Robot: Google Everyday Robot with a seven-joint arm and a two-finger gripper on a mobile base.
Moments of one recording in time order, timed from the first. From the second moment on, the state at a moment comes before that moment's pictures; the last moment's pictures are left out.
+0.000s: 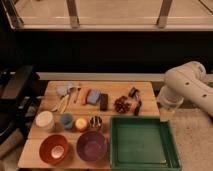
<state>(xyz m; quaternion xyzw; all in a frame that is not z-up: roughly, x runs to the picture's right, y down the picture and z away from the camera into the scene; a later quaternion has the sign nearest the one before) 0.285 0.106 0.683 -0.28 0.02 0.02 0.96</state>
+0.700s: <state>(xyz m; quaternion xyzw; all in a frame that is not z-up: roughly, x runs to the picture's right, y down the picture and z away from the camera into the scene) 0.285 0.104 0.683 -0.27 0.01 0.01 0.96</state>
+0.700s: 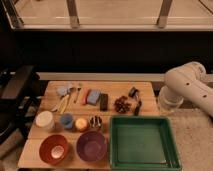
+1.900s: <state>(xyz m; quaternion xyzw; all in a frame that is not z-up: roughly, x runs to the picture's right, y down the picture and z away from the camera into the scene) 0.083 0.043 0.745 -0.23 -0.25 -0.34 0.87</state>
